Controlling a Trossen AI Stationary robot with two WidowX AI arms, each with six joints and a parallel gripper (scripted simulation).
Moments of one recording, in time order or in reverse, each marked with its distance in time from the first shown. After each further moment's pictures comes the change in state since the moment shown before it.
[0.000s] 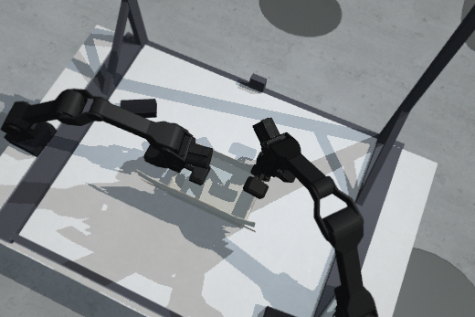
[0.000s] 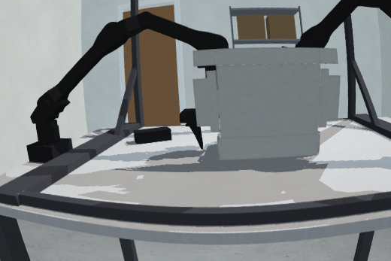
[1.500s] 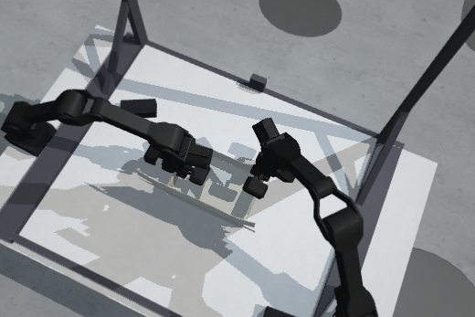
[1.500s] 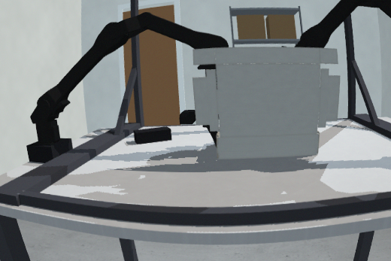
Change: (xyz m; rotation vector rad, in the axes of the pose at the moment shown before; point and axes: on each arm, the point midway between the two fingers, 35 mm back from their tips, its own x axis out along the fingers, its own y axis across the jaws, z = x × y) left arm 0.000 -0.001 -0.002 -0.003 0.004 0.000; right arm 0.003 0.001 0.000 0.001 0.001 0.004
